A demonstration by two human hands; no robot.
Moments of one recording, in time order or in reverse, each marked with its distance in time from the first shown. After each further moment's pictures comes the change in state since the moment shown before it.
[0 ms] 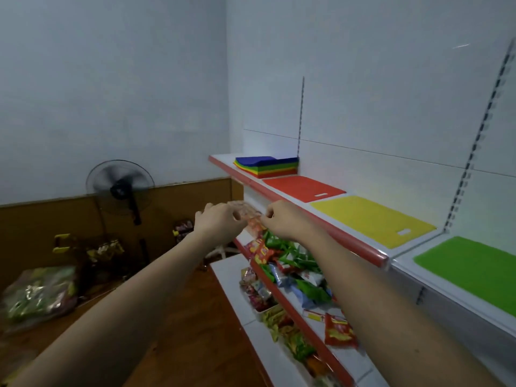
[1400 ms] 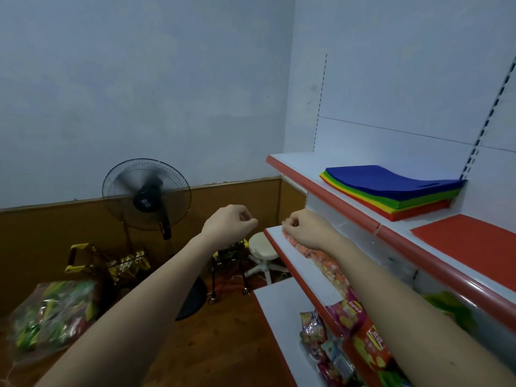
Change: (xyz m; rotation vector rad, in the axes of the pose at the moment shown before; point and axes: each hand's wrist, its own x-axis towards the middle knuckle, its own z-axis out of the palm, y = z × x) left_hand 0.465 -0.369 0.058 -0.211 -0.042 -0.033; right_hand 0.552 -0.066 0.223 -0.044 -0.089 -0.007
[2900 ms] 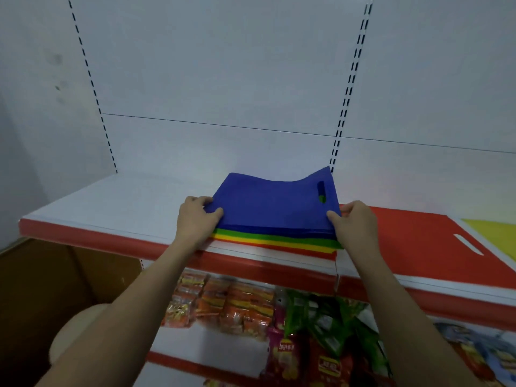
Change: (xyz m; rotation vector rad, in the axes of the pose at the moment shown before) left_hand 0.419 0.139 0.213 -0.488 -0.282 0.513; right_hand 0.110 0.202 -0.090 -0.039 1.056 1.128
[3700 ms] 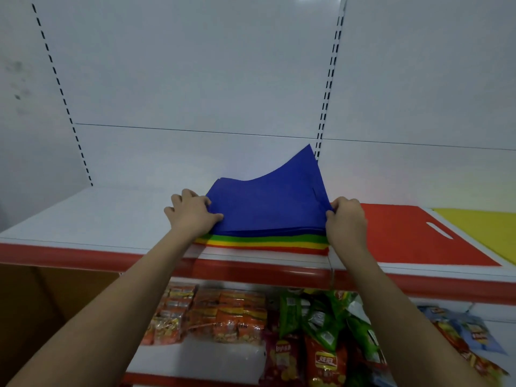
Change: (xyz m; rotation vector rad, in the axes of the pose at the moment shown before) left_hand 0.014 0.031 -0.014 0.450 -0.157 0.036; right_hand -0.014 -0.005 0.003 -0.141 0.168 -0.078
